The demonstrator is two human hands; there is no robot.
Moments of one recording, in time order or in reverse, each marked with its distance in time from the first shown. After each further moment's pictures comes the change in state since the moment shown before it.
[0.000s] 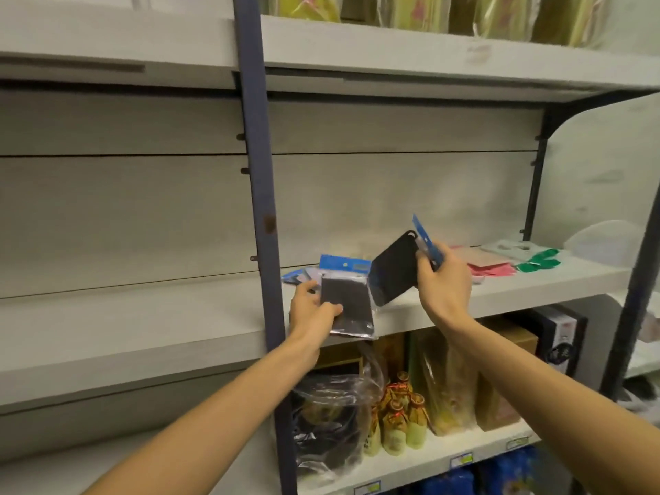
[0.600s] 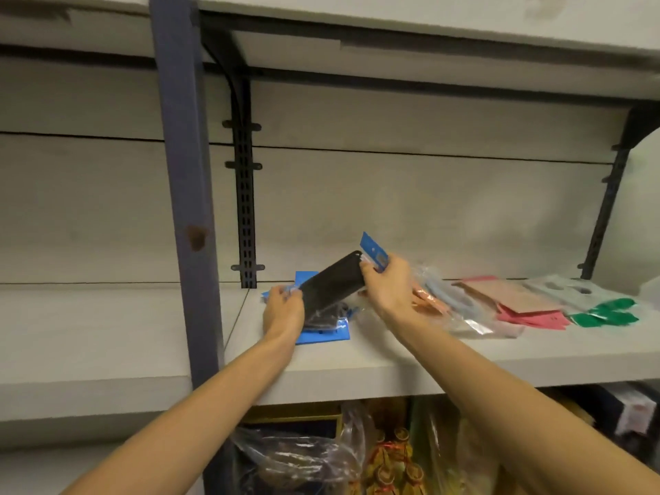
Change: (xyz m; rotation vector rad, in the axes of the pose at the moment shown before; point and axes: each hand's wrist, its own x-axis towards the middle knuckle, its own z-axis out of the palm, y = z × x) left_hand 0.130 -0.019 0.041 0.140 0.373 -0.051; right_hand 0.102 0.049 0.129 0.196 -0.364 0.173
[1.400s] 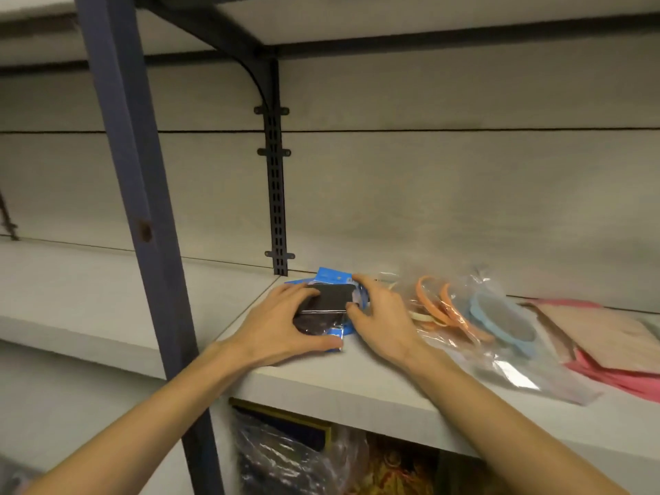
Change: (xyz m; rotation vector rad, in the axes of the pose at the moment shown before) left_hand -0.023 0.002 -0.013 1.012 -0.145 0.527; right_hand 0.026 0.057 -0.007 -0.253 -0.592 -0.429
